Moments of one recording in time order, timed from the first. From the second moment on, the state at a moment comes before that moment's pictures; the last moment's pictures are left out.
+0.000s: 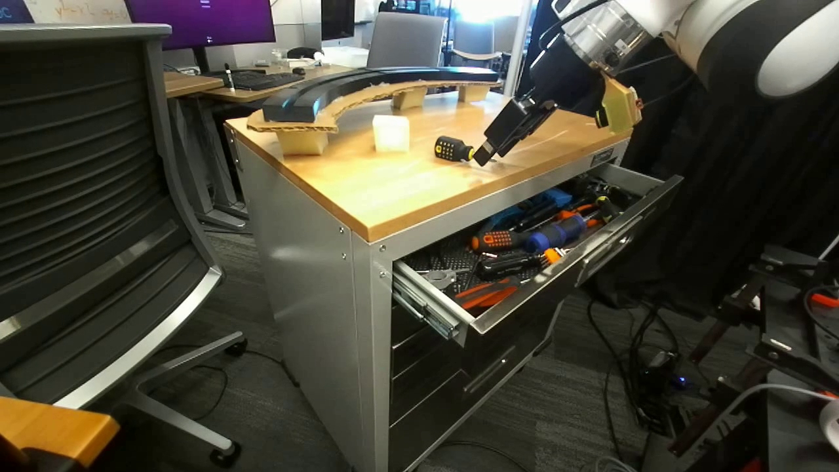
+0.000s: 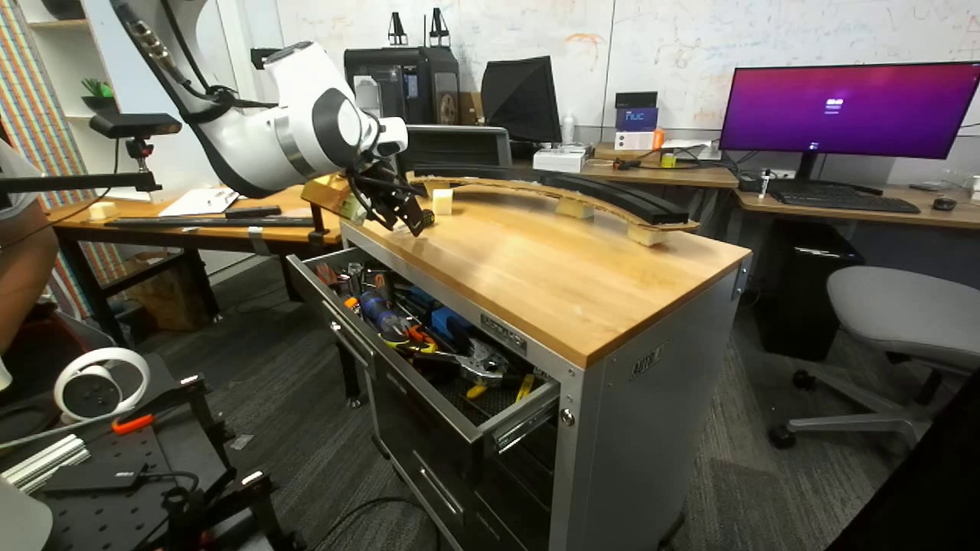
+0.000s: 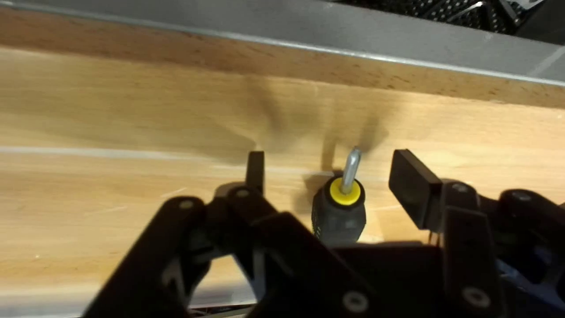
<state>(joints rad) 0.30 0.28 -0.13 -2.38 -0.61 3.25 0.69</state>
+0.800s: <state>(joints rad) 0.47 0.30 -0.31 -2.38 -0.61 3.28 0.73</state>
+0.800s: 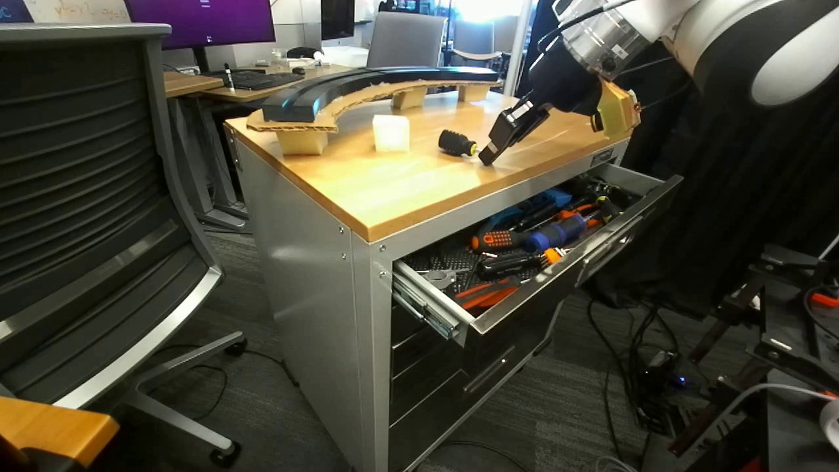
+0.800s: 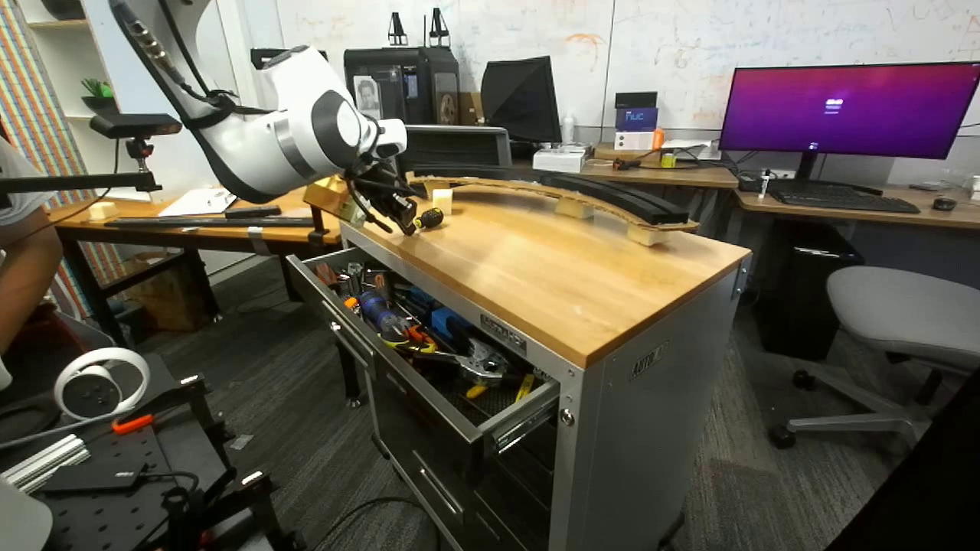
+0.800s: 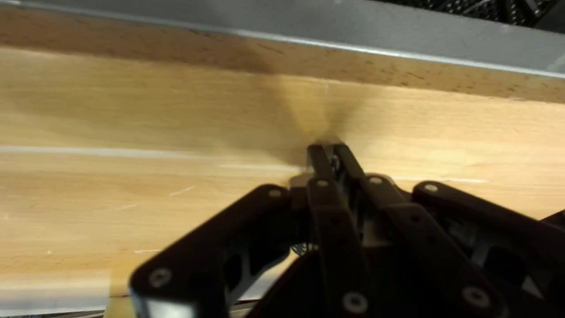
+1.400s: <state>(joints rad) 0.01 0.19 0.29 -2.59 -0.59 3.20 0.60</state>
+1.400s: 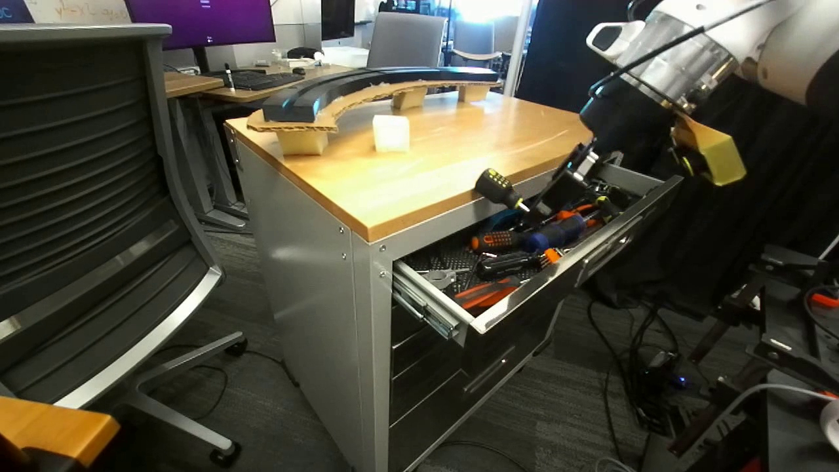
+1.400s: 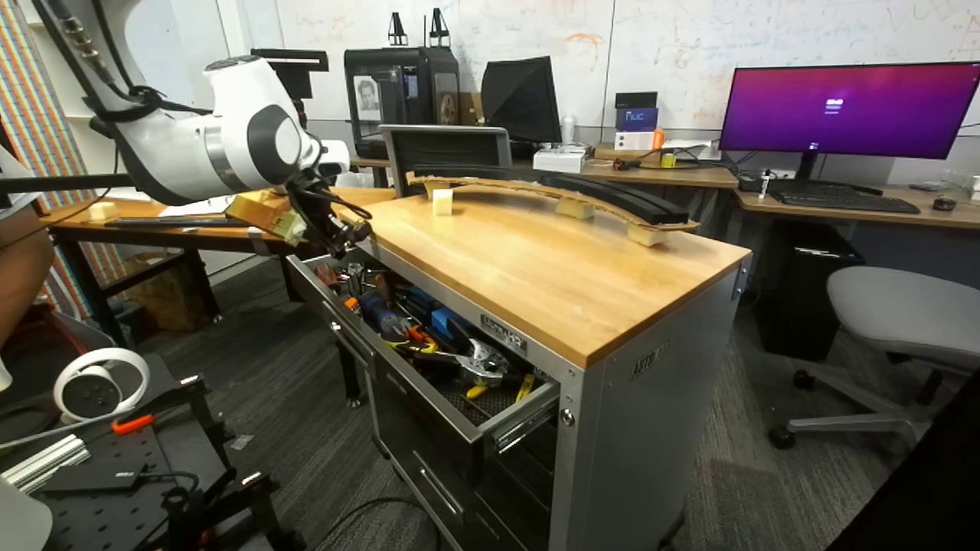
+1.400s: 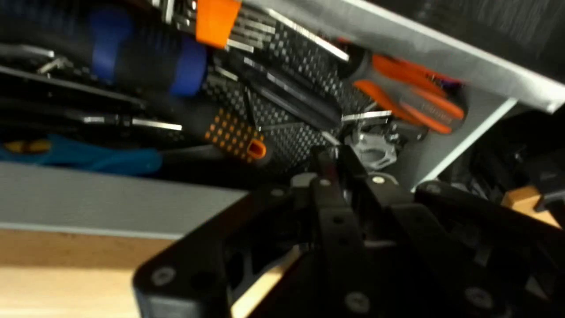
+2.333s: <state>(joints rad) 0.02 0.12 0.30 -2.62 -0.36 3.02 0.38</state>
